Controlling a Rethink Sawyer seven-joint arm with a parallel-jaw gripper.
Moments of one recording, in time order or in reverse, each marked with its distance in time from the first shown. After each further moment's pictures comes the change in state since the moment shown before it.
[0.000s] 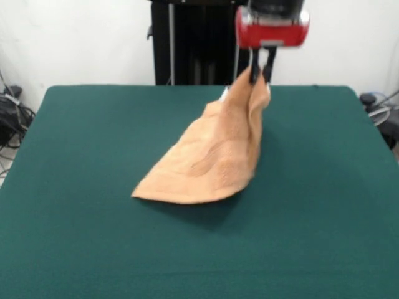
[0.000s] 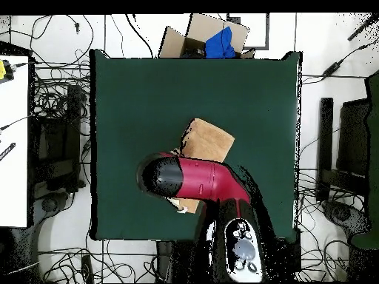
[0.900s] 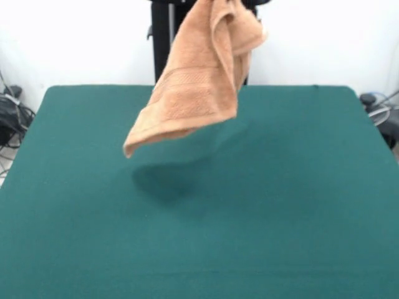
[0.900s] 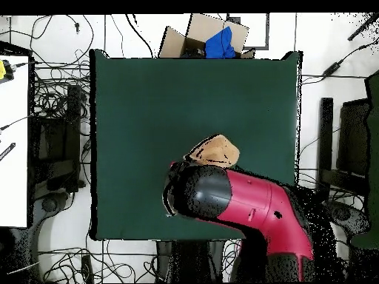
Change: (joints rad) arm -0.136 -0.247 -0.002 0.012 0.035 0.231 0.000
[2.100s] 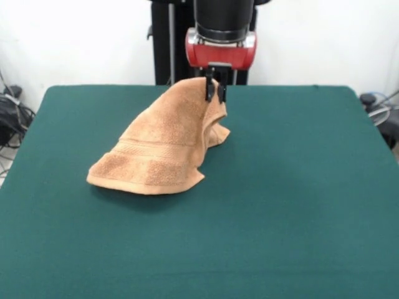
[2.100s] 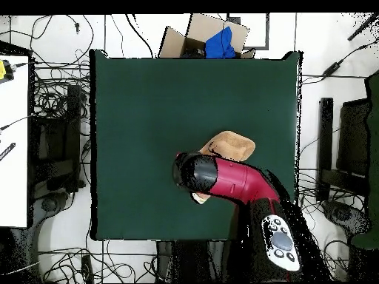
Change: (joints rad) arm 0.010 0.348 0.003 -0.025 -0.031 -0.329 0.000
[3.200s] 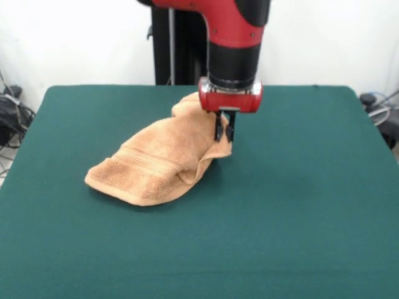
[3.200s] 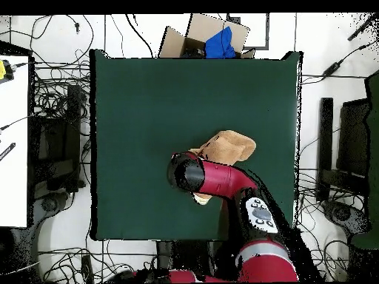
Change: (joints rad) arm 0.028 0.191 0.000 -0.019 -0.020 -0.242 0.000
